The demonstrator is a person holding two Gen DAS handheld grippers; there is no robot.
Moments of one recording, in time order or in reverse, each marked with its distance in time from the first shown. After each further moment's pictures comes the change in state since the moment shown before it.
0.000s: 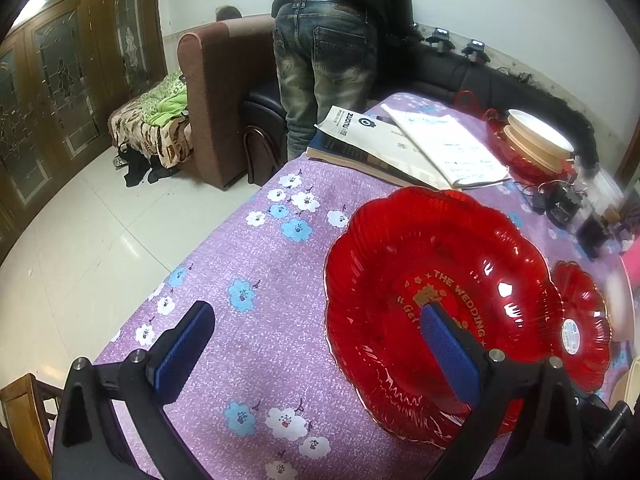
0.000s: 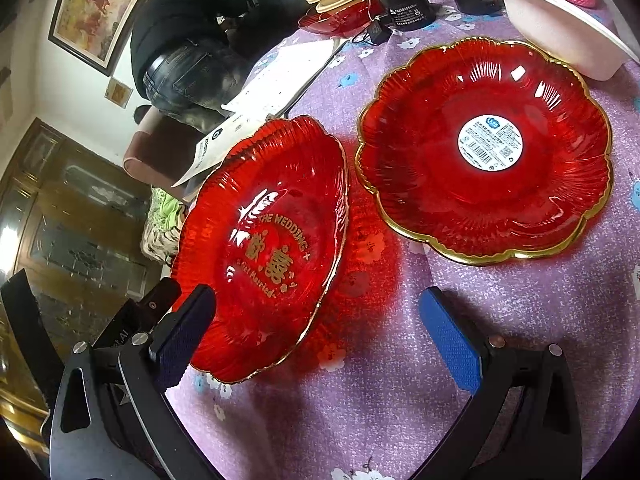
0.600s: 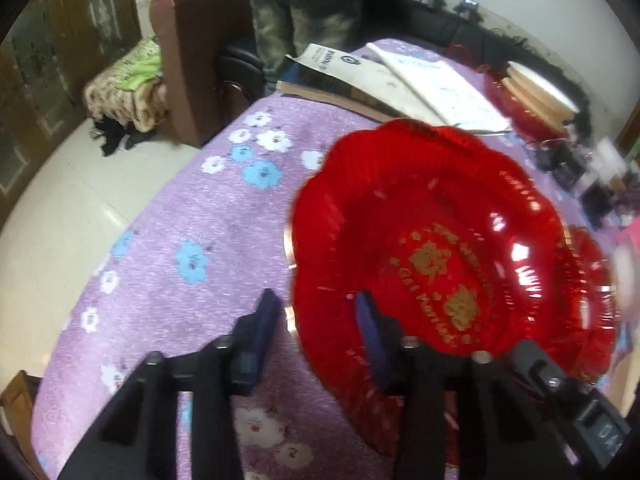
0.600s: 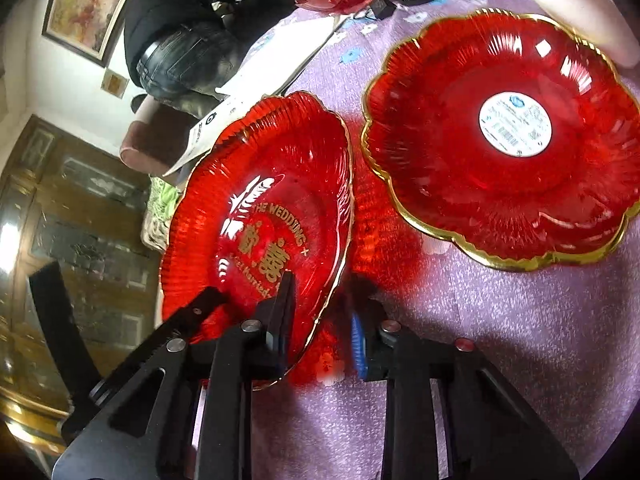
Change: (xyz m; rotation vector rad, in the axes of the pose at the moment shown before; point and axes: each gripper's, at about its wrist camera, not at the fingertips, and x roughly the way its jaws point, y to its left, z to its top) left arm 0.041 -0.006 -0.010 0.019 0.175 -0.083; right arm 0.025 0.000 0.003 -0.007 0.055 -0.002
